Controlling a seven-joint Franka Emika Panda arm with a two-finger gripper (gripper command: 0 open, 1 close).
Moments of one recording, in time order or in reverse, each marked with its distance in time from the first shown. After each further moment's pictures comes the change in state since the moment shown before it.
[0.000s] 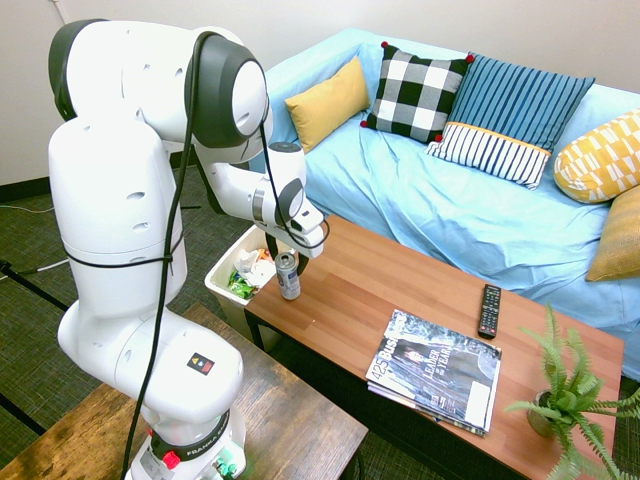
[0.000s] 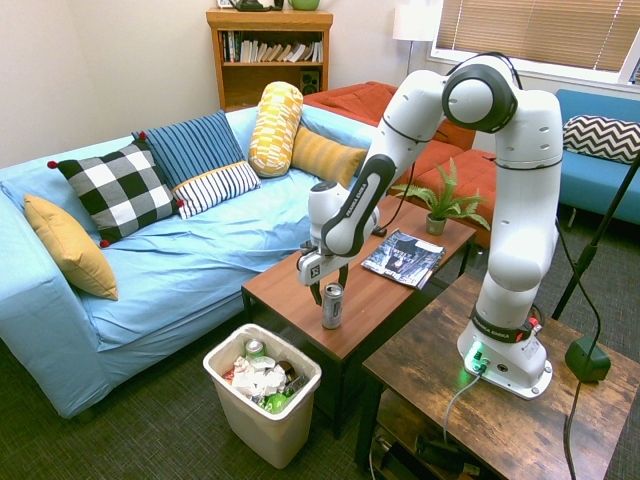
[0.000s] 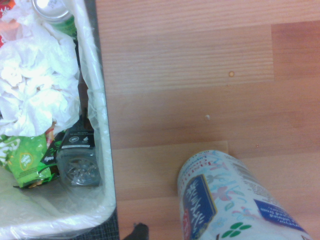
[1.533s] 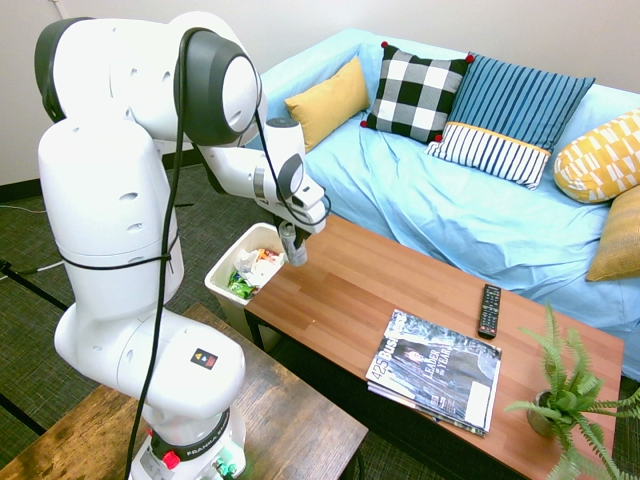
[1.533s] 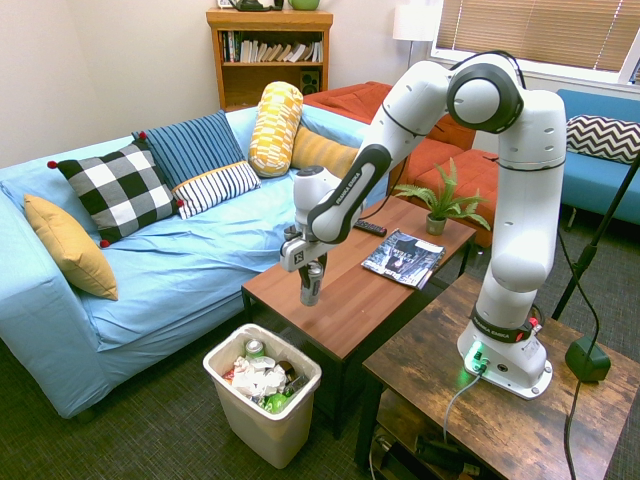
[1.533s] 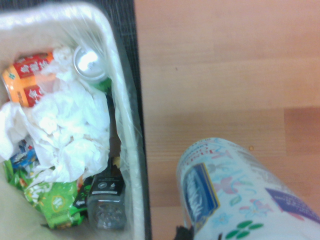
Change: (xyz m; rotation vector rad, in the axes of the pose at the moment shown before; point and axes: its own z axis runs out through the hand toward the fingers) arm 0.000 -0.052 -0.059 0.059 0.070 -0.044
